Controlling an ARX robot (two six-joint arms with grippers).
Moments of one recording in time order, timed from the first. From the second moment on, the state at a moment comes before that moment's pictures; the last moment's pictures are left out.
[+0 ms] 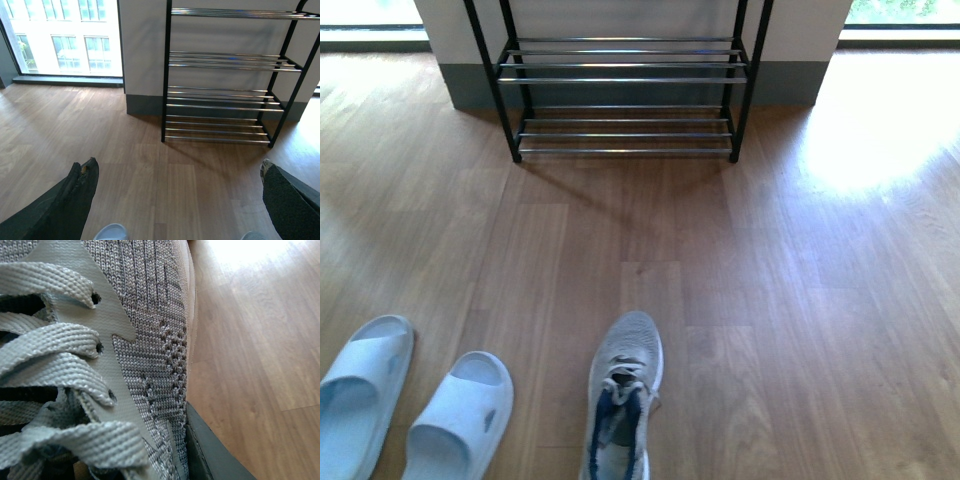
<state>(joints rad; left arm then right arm) 0.00 0.02 0.01 0.00 0.00 0.00 -0.43 1.24 0.24 0.52 -0.48 0.11</state>
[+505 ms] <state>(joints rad) 0.04 0.37 0.10 0.08 -0.18 -0.14 -0.44 1.25 0.24 0.52 -0.48 0.11</state>
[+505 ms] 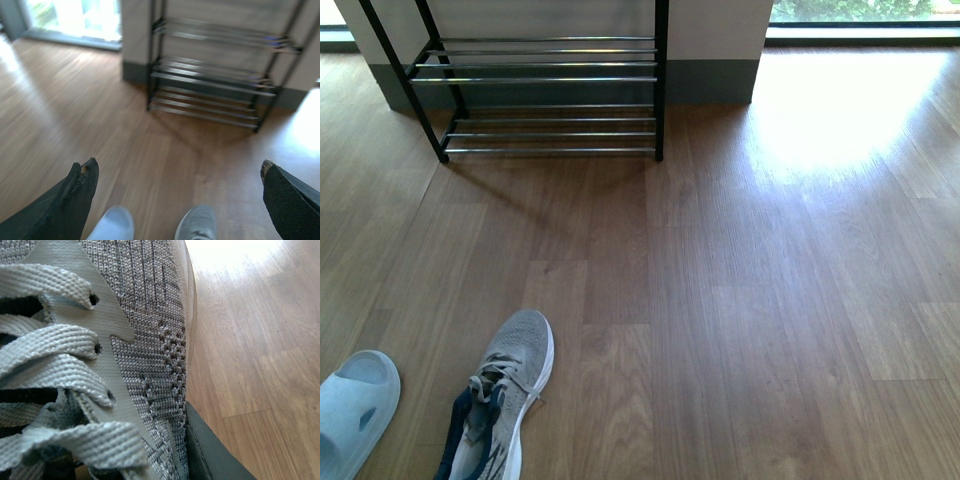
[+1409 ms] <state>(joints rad) 0.15 1.66 0.53 0.03 0.00 0.01 -0.43 1.24 0.24 0.52 -0.48 0.11</state>
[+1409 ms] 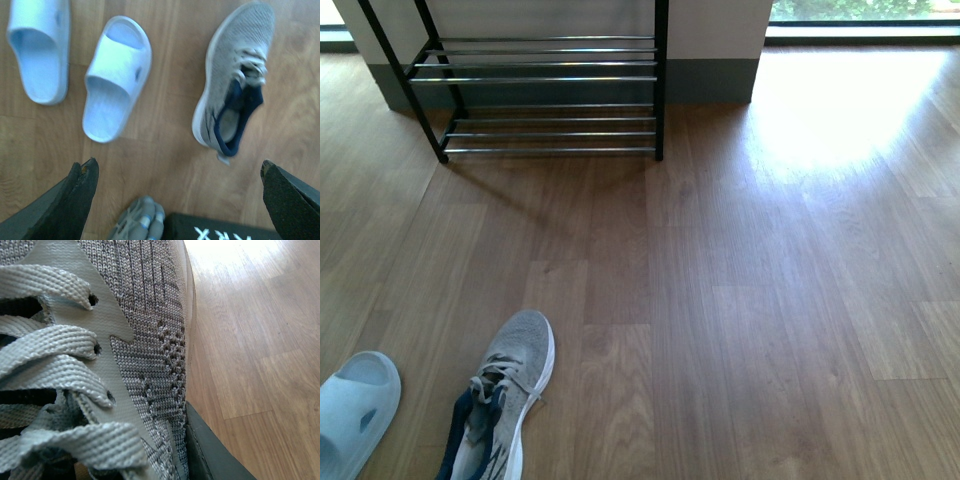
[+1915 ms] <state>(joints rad) -0.02 2.31 0.71 0.58 0.14 -0.05 -0.43 1.24 0.24 0.52 -0.48 0.11</state>
